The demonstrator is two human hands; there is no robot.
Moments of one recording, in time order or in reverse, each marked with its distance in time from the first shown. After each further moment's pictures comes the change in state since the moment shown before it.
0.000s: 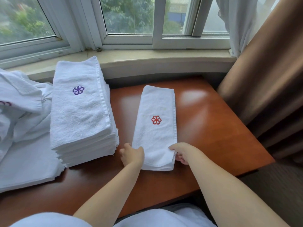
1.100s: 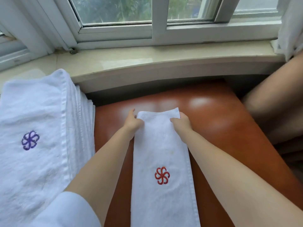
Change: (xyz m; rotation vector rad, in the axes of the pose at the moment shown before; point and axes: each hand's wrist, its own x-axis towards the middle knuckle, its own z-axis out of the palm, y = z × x) left_hand 0.215 0.209 0.034 -0.135 -0.346 0.127; right_hand 0.135 -0.223 -0.040 0.252 0.141 -0.563
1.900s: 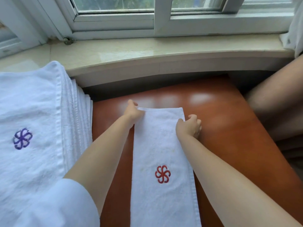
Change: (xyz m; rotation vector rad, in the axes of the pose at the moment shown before) left_hand 0.026 0.018 -0.004 0.224 0.032 0.034; right_hand 0.008 0.024 0.011 -0.352 0.513 0.064
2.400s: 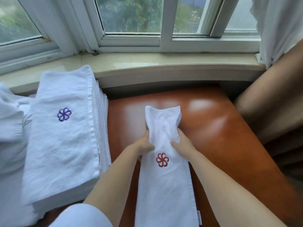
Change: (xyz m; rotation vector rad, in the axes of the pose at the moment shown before) left_hand -0.137 -0.066 0.018 0.210 -0.399 0.034; right_hand -0.083 0.058 -0.067 -0.093 -0.668 -0.310
